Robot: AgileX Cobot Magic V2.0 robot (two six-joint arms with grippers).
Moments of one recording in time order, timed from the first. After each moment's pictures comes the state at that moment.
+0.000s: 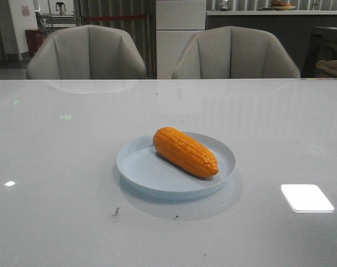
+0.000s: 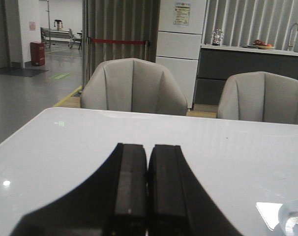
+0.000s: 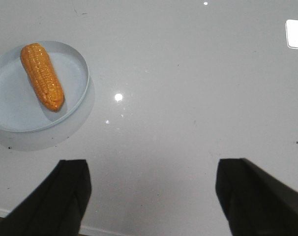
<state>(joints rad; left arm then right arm) -0.05 0.08 -0.06 -0.14 -0.01 0.09 -0.10 0.62 -0.66 0.31 0.78 -0.31</state>
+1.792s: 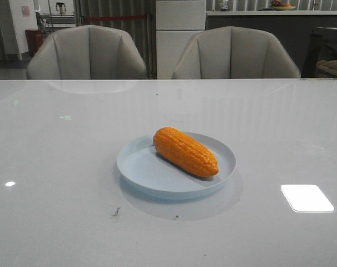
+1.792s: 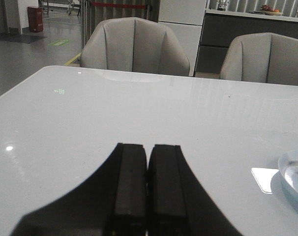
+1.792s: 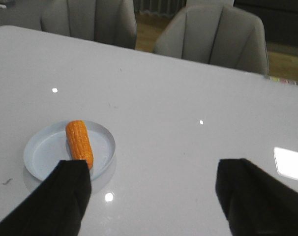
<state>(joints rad) -0.04 0.00 0.01 -0.14 0.13 0.08 0.02 0.15 -0.65 0.29 0.77 -0.31</state>
